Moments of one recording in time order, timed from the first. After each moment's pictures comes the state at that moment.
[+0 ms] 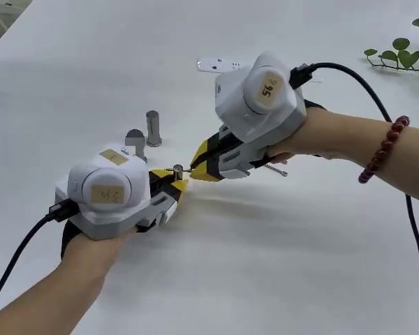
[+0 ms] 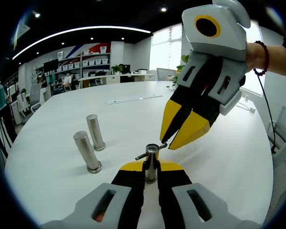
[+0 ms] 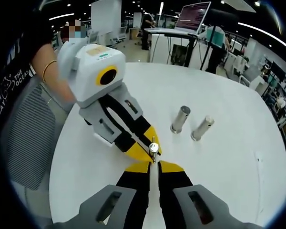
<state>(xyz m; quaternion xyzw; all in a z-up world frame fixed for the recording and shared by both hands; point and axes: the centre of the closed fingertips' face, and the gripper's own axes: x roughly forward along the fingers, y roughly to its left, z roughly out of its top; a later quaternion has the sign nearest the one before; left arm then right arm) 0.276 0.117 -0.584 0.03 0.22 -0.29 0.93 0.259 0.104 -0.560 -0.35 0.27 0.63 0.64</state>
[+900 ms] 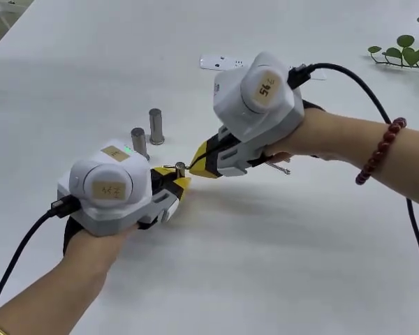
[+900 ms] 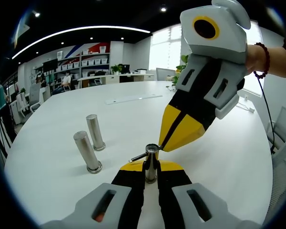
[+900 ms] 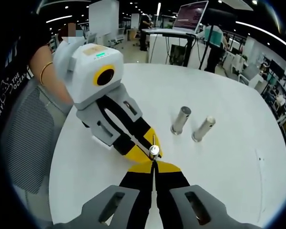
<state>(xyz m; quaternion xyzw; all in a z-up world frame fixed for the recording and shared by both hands) 0.275 0.117 -0.583 0.03 0.22 -0.29 0.93 0.257 0.111 -0.559 -0.34 0.27 0.63 0.64</state>
